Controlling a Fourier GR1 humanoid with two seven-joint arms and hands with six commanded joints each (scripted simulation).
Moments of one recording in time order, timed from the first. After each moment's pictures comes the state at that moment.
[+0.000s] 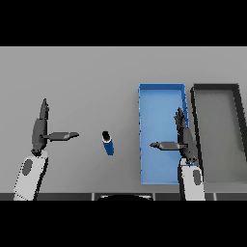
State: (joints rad) left arm -0.11 0.43 -0.16 -1.48 0.24 0.26 0.01; right arm 0.00 0.00 0.00 -1.57 0.00 0.00 0.00
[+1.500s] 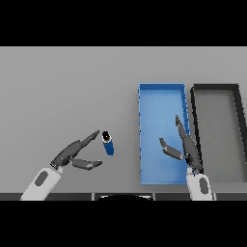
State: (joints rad) left arm -0.04 0.51 -0.49 -1.62 0.15 -0.22 -0.02; right arm 0.12 -0.15 0.10 -1.69 0.14 0.09 -0.07
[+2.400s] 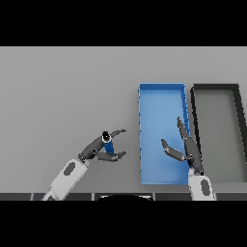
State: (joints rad) left arm -0.20 0.21 -0.55 -1.34 0.06 -0.16 -0.12; right arm 0.14 -0.16 0.09 -1.70 0.13 0.10 -0.06
